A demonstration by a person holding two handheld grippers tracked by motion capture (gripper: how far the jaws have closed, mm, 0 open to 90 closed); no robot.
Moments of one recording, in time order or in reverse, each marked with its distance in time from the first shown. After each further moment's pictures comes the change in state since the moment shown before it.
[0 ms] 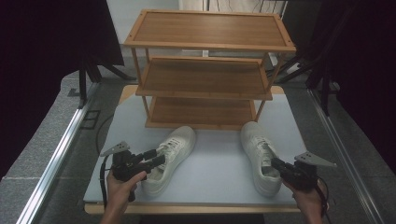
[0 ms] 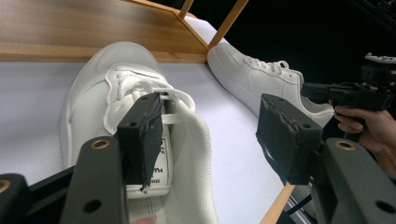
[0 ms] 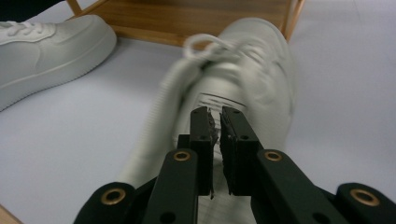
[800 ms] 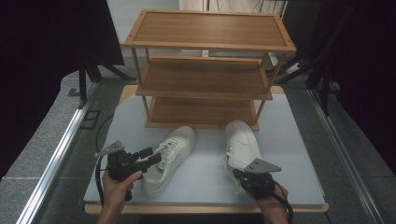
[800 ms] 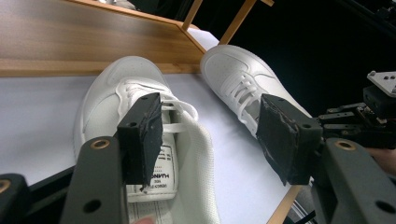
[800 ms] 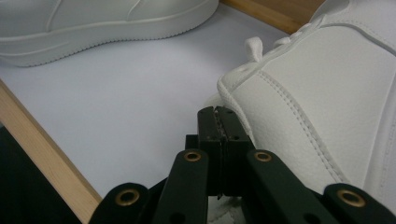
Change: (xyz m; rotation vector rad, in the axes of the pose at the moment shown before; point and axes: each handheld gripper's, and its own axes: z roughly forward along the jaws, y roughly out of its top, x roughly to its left) left arm 0.000 0.004 -0.011 -0.037 0.017 0.014; right arm 0.102 0.002 0.042 0.126 0.116 -0.264
